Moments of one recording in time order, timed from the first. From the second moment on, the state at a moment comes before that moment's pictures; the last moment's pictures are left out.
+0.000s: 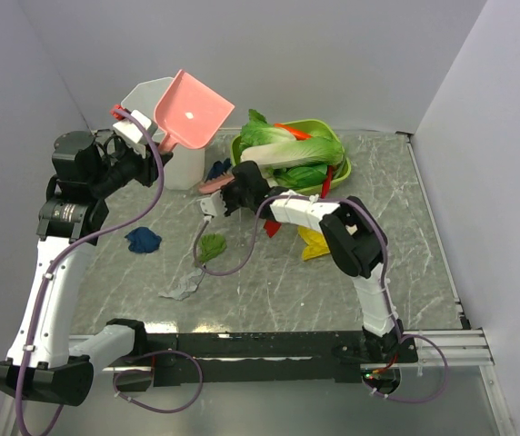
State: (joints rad) left arm -0.12 1.06 1.36 -0.45 0.48 0.25; right arm 0.74 2.12 1.51 0.05 -0.23 -1.38
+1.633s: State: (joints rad) left arm -0.11 1.04 1.36 -0.45 0.55 0.26; right arm 0.69 1.40 1.19 -0.63 -0.31 -0.38
